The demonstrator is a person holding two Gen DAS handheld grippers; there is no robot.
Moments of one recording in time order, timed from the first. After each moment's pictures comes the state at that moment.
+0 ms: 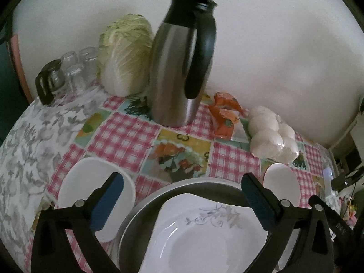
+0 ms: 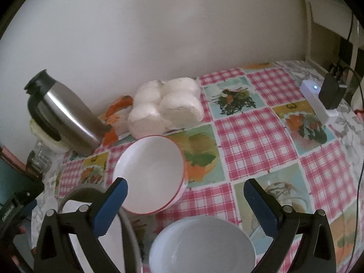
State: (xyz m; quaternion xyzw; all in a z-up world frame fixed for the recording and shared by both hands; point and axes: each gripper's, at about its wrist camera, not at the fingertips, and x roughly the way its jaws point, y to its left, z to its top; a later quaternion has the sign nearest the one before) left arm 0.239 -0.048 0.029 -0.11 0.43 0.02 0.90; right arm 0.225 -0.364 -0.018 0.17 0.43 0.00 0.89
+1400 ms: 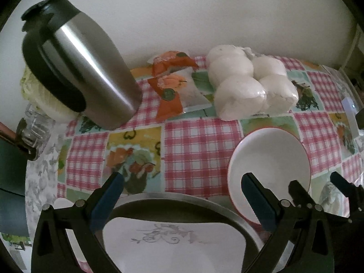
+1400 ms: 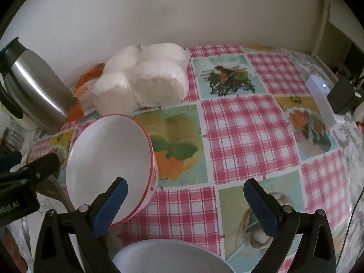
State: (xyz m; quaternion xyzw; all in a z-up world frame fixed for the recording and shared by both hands) left arm 0.310 -0.186 -0.004 0.11 0.54 -0.01 0.83; right arm 0.263 -0.367 -0.062 0.10 0.51 -0.03 0.85
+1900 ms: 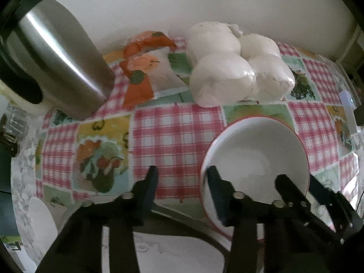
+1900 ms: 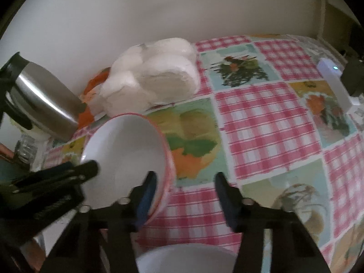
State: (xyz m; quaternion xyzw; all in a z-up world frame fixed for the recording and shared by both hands) left arm 0.326 -0.208 -0.039 0.09 0.59 -0.04 0.80; right arm 0.268 -0.359 -0.068 0.16 0.50 0.01 0.85
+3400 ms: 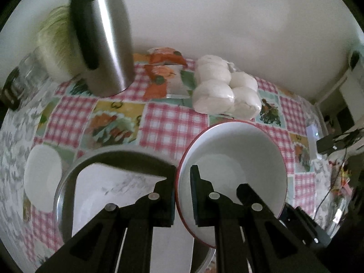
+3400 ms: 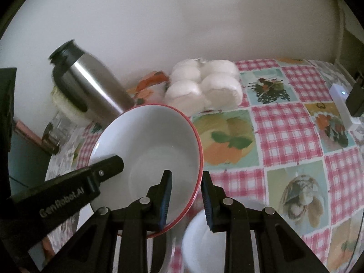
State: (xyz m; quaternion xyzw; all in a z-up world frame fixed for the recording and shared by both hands) left arm 0.255 -0.165 0.033 -0.06 0.55 -0.04 0.83; right arm 0.220 -0.314 0.003 0.14 0.48 0.08 0.86
